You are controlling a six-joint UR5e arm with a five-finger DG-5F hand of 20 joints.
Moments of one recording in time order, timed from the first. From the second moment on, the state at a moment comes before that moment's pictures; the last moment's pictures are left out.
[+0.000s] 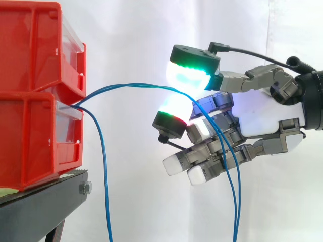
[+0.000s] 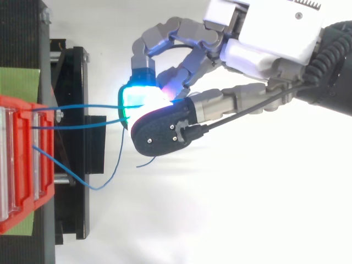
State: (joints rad) arm 0.17 -2.25 -1.10 -3.07 -1.16 -0.04
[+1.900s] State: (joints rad) arm 0.17 -2.25 -1.10 -3.07 -1.16 -0.04
